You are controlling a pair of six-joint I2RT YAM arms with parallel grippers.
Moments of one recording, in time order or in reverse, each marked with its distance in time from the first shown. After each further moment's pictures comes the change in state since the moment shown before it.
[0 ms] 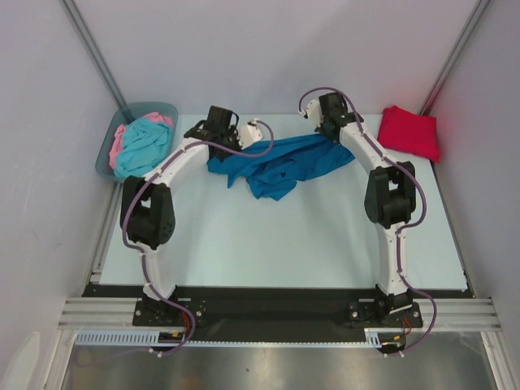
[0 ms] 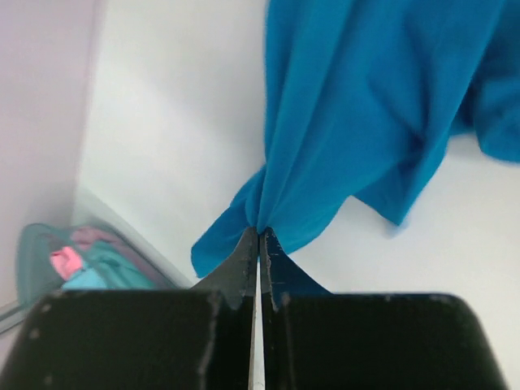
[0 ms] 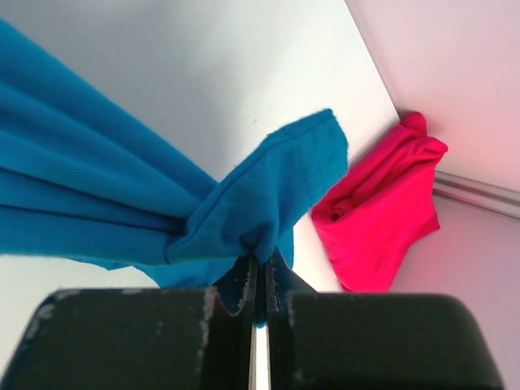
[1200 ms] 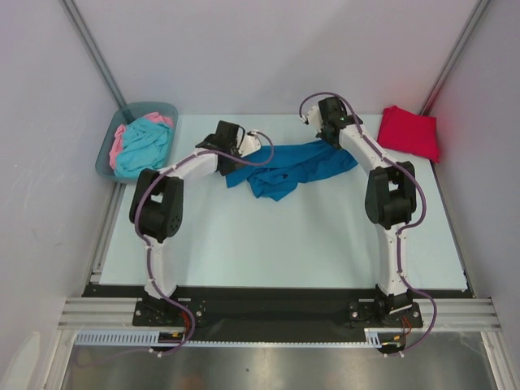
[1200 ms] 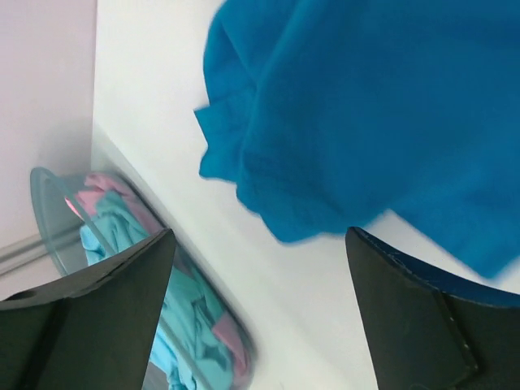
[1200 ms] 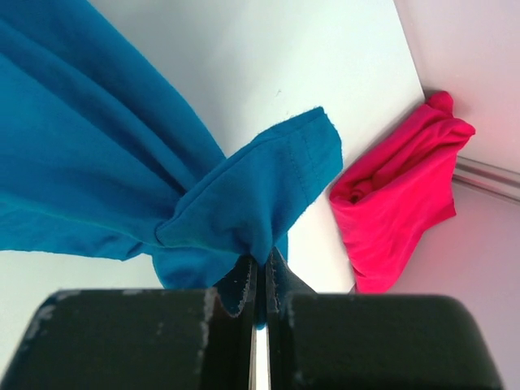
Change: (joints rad) left arm -0.024 0.121 -0.156 0.276 -0.305 0.033; right arm 0.008 -0.012 -0.046 -0.035 0.019 0.007
